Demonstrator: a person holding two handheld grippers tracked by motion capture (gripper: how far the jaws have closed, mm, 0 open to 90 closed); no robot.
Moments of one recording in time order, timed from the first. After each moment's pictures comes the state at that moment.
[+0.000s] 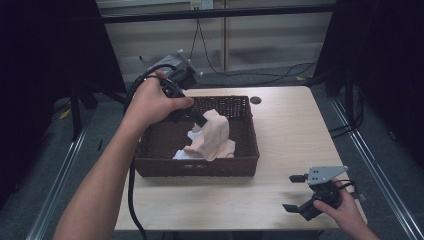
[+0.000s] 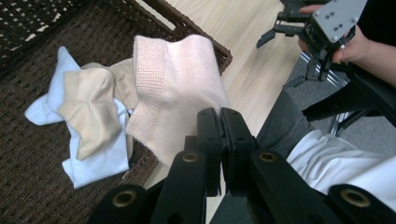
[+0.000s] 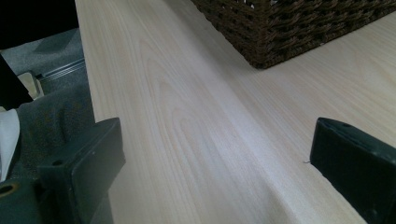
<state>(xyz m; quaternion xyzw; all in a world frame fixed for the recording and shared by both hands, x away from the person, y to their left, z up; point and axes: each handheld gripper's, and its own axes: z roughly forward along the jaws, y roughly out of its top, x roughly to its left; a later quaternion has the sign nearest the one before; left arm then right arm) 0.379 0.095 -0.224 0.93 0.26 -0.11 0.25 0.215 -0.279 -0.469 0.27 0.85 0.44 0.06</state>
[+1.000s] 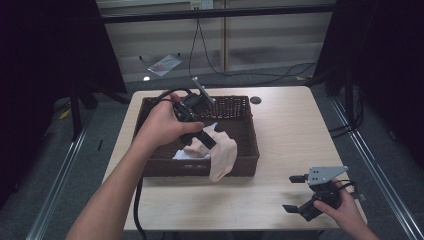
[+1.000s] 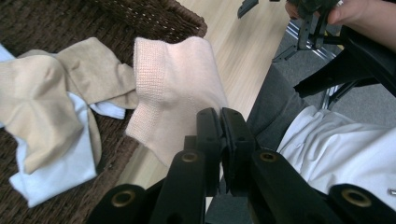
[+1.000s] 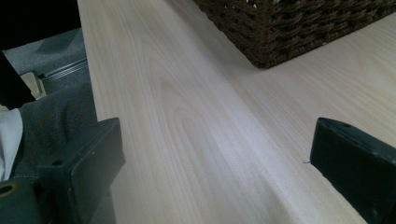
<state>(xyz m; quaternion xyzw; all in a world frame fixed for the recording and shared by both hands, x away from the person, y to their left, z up) 0.355 0.077 -0.269 0.94 0.21 -0.14 0.24 0.214 -0.279 -0.469 0.27 0.85 0.44 0.06</state>
